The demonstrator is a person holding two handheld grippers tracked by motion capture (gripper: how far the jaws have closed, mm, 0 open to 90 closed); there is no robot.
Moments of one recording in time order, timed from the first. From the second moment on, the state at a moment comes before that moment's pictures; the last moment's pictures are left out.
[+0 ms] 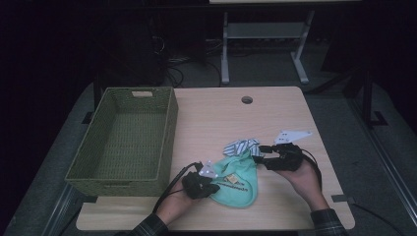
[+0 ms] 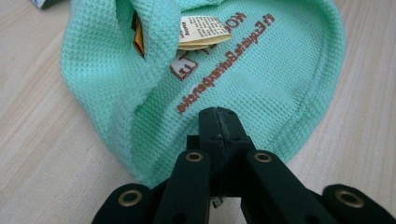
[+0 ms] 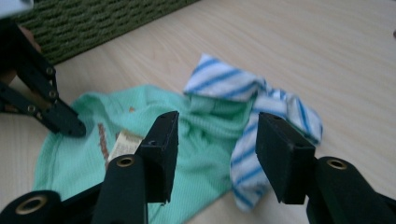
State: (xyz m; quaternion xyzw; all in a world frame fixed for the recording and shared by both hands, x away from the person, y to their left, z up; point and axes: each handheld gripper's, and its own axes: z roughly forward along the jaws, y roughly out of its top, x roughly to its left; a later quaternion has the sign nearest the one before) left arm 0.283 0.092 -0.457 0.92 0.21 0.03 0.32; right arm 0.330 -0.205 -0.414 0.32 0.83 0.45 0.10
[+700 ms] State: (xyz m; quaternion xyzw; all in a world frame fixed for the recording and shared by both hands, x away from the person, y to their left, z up) left arm 0.284 0.092 -0.457 0.92 0.22 0.03 0.32; right arm 0.373 -0.159 -0.401 0.28 0.85 0.44 0.09
